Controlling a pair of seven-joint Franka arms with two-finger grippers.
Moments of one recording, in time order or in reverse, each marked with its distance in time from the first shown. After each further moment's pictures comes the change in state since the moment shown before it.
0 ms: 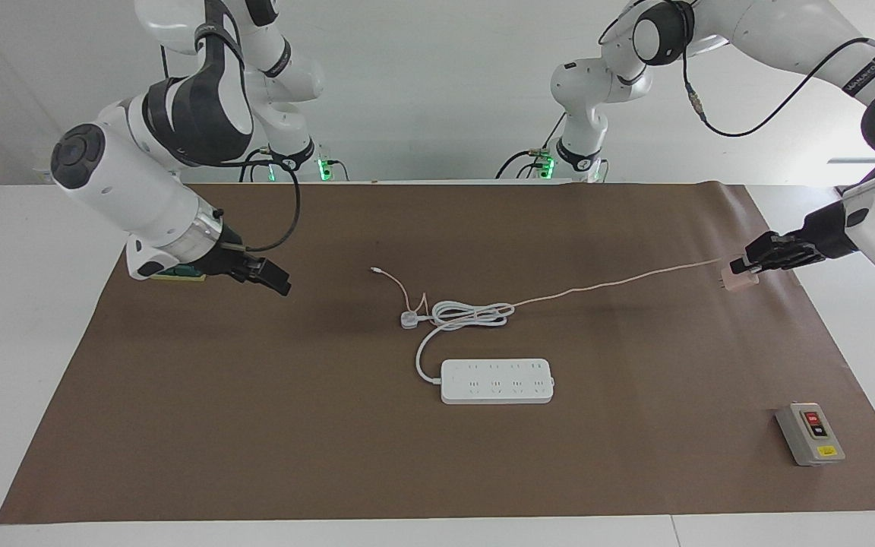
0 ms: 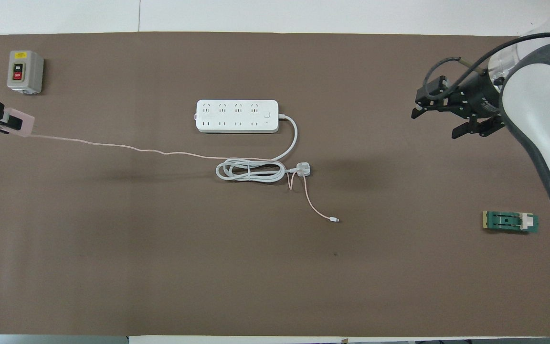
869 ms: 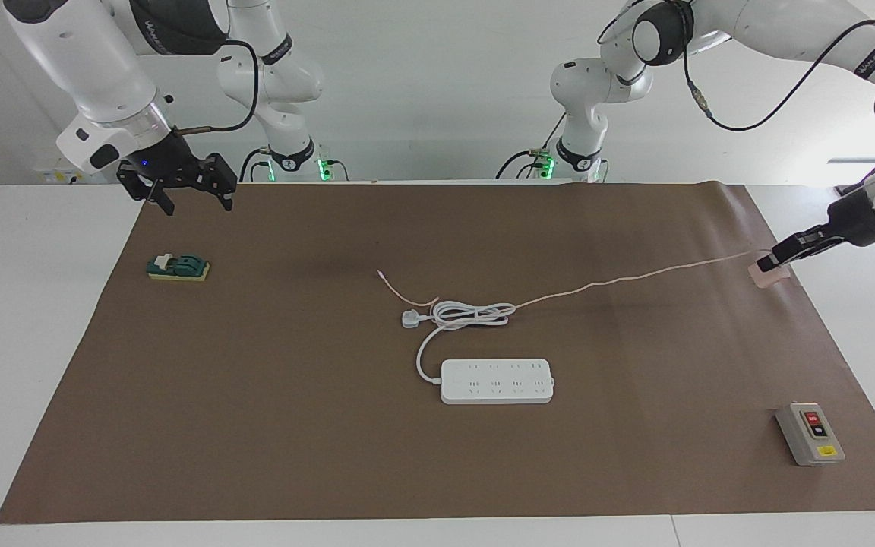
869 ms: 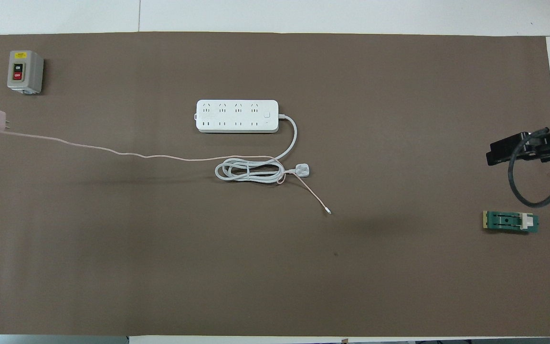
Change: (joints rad) left arm -0.037 -0.011 0.093 0.044 0.047 0.012 -0.268; right arm -0.026 -0.320 -0.014 -0.196 -0.176 -0.061 -0.353
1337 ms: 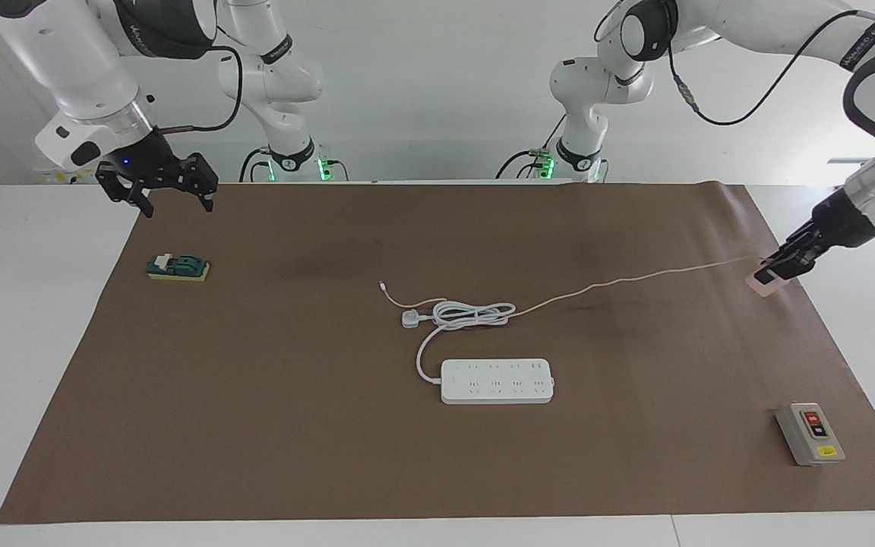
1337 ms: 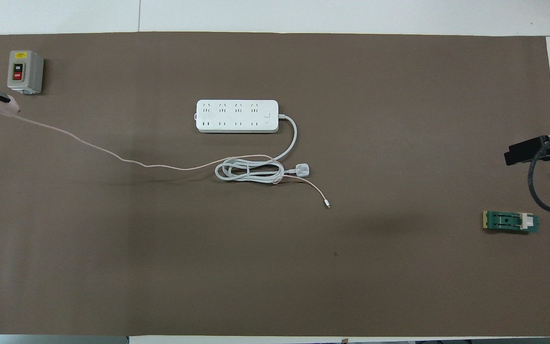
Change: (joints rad) left arm -0.175 -0.016 0.004 0.003 0.113 0.105 -0.635; right arm -0.005 -0.017 -0.030 -0.005 -0.032 0.027 -0.077
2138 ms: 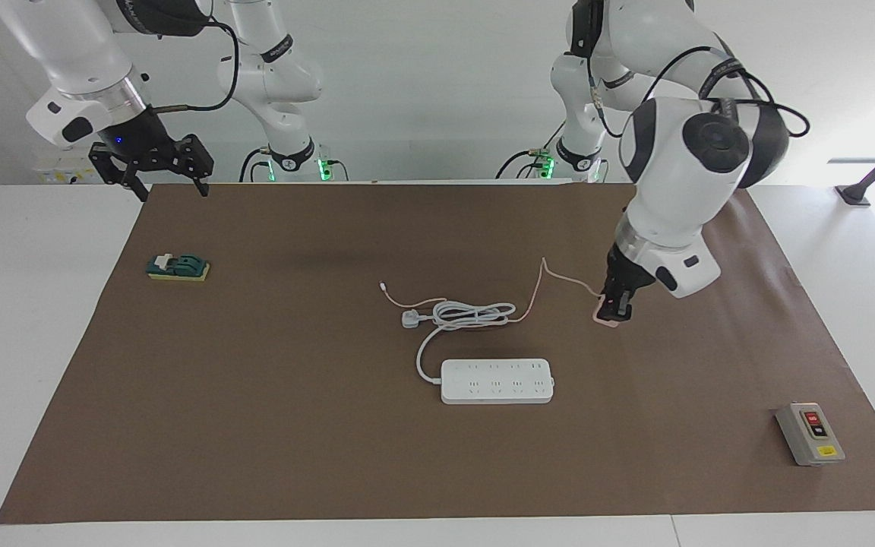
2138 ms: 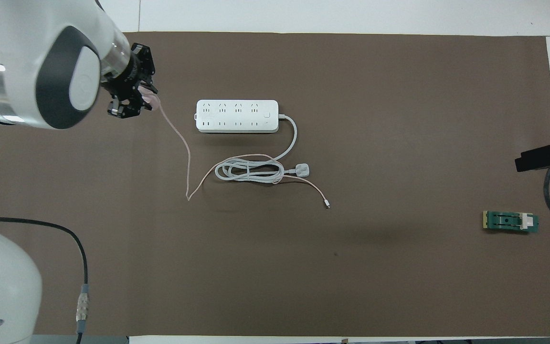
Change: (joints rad) left arm -0.435 0.060 -0.003 -0.120 0.123 0.285 -0.848; right arm 0.001 -0.032 -0.006 0.000 -0.004 -0.038 0.000
